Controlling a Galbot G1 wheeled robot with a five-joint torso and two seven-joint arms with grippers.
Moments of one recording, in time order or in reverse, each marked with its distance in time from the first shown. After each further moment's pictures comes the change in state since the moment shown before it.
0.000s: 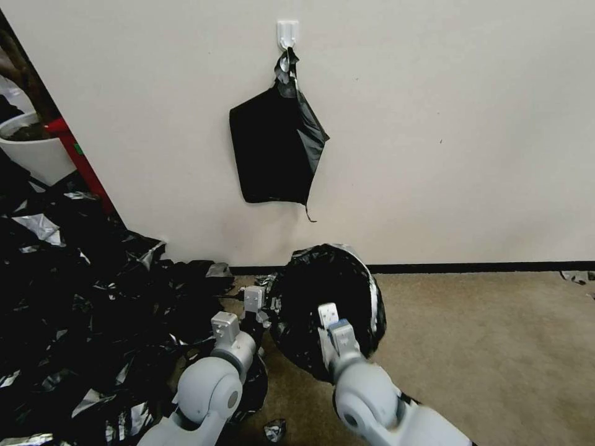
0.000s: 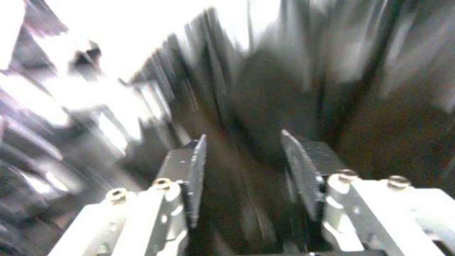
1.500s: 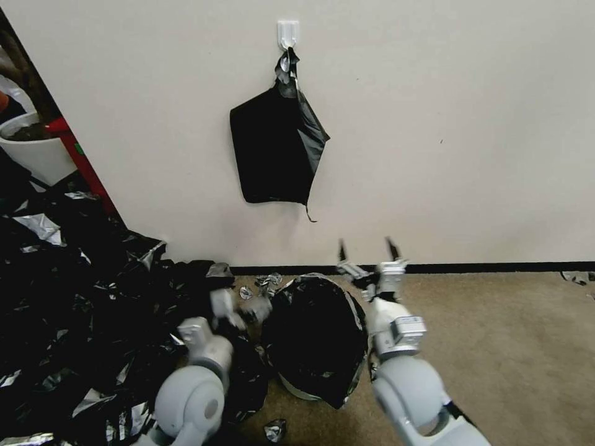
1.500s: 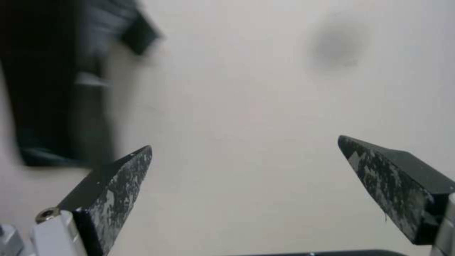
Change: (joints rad) left arm 0.011 0.029 -0.173 -0.028 0.132 -0.468 0.038; right arm -0.149 0.237 0.503 -0.110 -0.496 0.499 -0.179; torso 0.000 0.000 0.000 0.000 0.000
